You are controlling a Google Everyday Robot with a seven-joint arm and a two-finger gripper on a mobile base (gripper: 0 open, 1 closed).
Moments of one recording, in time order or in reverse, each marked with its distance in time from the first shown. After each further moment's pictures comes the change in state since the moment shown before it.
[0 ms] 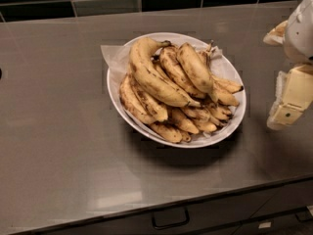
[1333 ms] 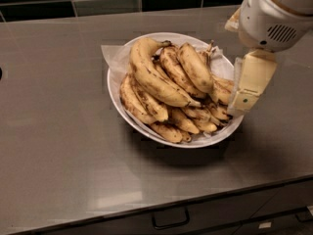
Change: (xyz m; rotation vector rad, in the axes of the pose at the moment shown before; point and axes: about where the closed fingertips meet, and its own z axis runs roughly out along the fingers) arm -0.074 -0.004 0.002 0.007 -0.049 -0.094
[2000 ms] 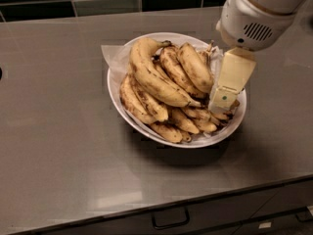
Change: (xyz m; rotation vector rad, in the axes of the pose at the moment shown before) arm -0.022 -0.001 0.007 0.000 0.013 0.069
